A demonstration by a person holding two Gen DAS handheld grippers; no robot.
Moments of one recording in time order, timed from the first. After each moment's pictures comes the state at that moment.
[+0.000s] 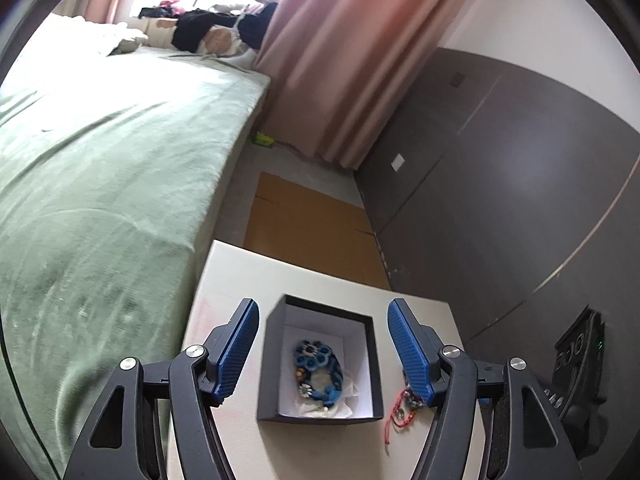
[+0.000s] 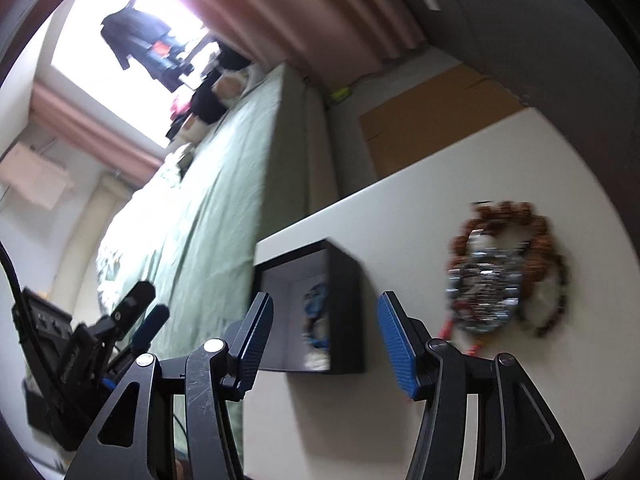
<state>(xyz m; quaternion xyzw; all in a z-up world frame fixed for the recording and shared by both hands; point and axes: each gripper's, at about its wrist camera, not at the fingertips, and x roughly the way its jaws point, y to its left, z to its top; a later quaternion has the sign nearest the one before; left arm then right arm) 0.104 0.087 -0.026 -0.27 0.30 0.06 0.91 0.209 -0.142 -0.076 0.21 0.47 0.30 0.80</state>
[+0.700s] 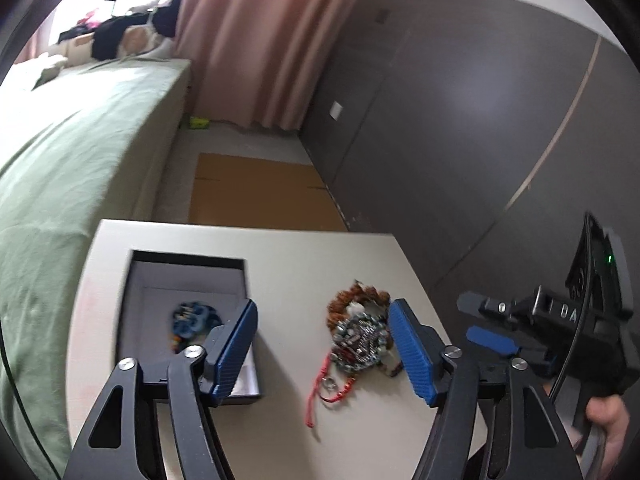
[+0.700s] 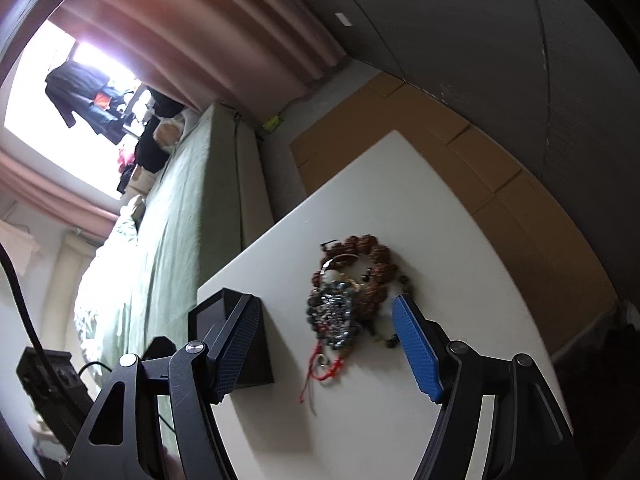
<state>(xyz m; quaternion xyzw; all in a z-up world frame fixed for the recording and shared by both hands) 0.151 -0.035 -0.049 -0.18 0.36 -0.04 0.92 0.225 -0.252 -0.076 0.26 0.49 0.19 0.81</state>
